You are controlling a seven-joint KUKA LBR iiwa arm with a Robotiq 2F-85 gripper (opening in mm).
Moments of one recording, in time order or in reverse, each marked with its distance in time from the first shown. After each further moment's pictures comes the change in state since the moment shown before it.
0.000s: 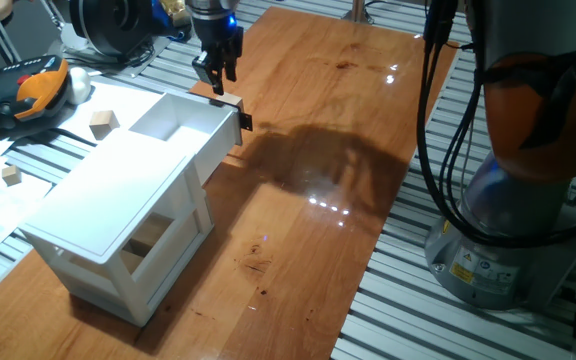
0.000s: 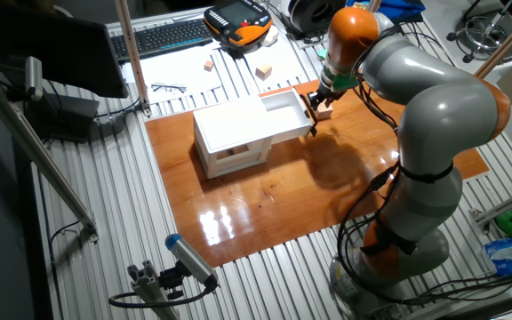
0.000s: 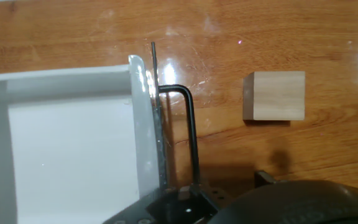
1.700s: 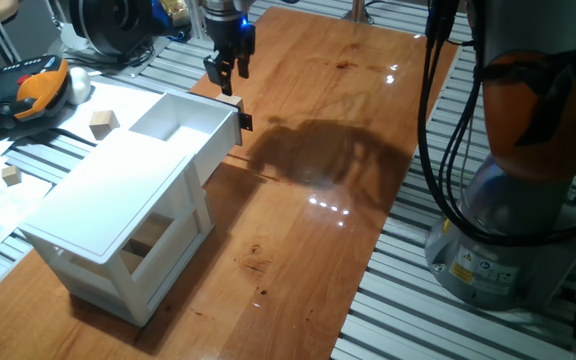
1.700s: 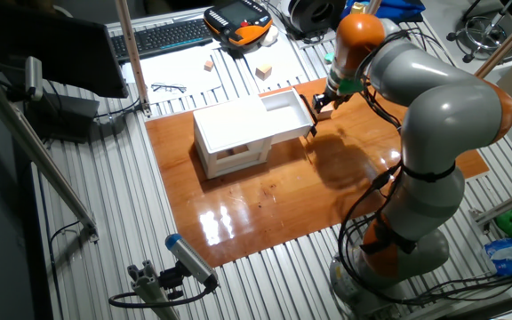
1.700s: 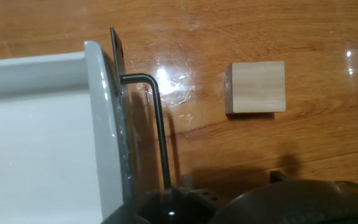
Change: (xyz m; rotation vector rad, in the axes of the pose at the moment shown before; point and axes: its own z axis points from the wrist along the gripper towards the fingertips) arm 0.008 -0.019 0.011 0.012 0.007 0.014
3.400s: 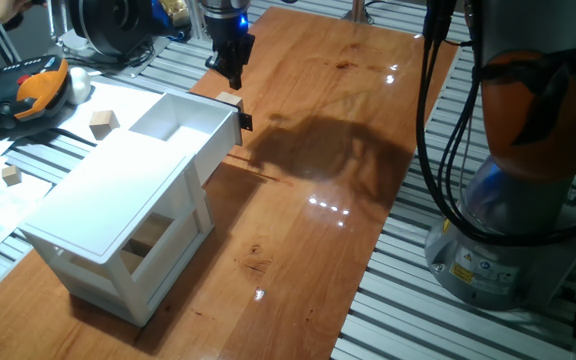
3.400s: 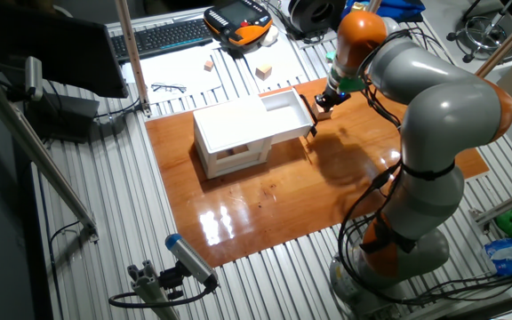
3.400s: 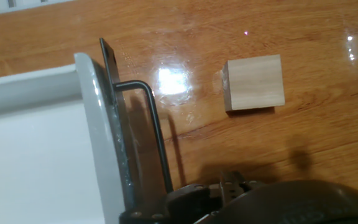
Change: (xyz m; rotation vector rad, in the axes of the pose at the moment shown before) arm 0.000 0.000 0.000 -0.060 0.033 0.090
